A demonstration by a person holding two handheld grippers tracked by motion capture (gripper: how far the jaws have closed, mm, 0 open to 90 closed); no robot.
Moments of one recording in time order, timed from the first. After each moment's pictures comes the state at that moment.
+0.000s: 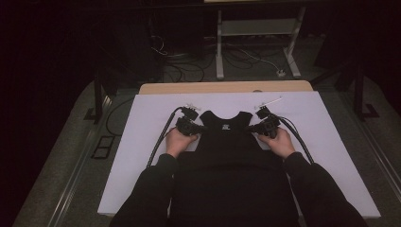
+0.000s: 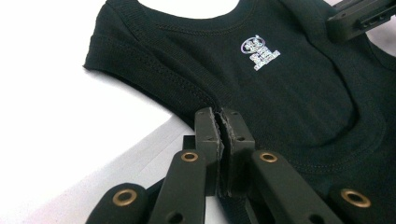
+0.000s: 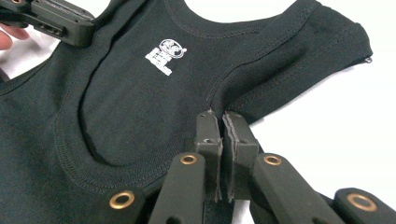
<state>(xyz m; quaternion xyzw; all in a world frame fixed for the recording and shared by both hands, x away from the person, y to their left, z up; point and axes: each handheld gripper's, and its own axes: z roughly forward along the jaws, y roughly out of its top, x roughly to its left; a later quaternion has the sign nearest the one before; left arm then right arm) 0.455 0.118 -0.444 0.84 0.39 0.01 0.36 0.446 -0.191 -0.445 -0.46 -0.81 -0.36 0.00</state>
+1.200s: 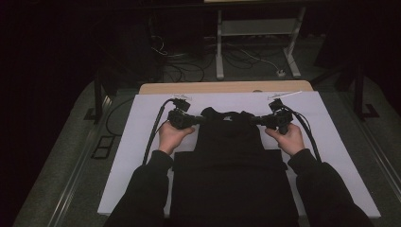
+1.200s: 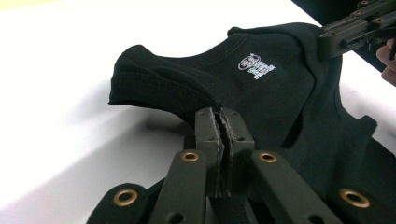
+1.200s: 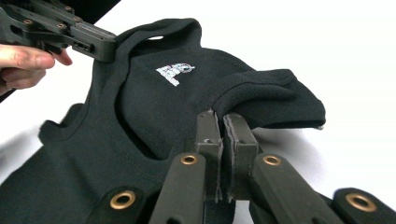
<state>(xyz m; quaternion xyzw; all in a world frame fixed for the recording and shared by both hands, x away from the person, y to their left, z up) 0.436 0.135 -0.387 0.81 0.38 0.00 0.45 0.417 -0.211 -0.386 -0.44 -0.78 -0.44 -0.01</state>
